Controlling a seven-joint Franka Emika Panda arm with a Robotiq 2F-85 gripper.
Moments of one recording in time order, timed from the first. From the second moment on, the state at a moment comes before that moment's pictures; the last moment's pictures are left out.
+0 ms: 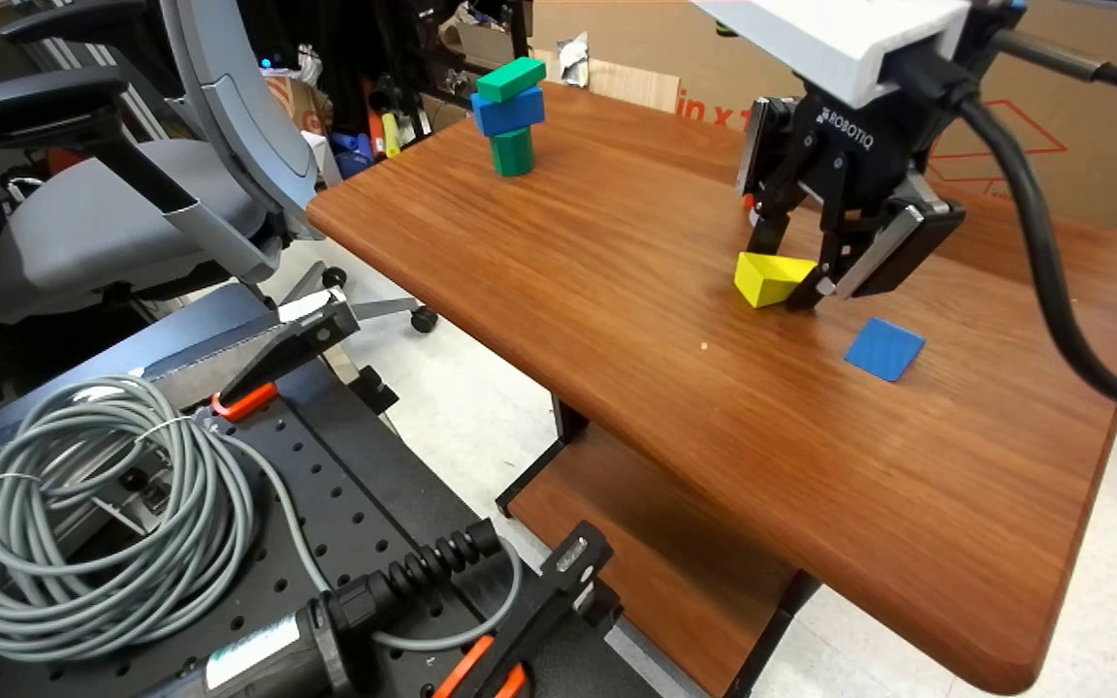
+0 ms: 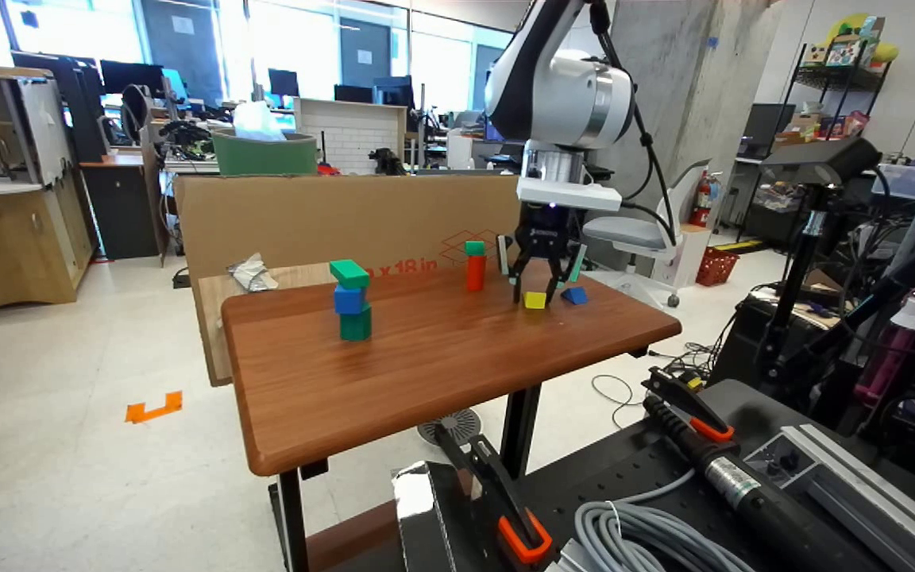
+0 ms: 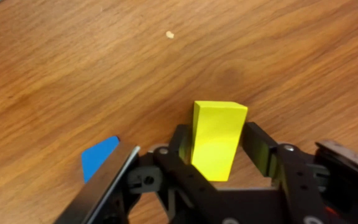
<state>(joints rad) -0.10 0.63 -0.09 -1.87 0.17 2.34 0.16</state>
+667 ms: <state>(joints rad) -0.10 0.50 -0.08 -1.95 0.15 2.33 0.12</state>
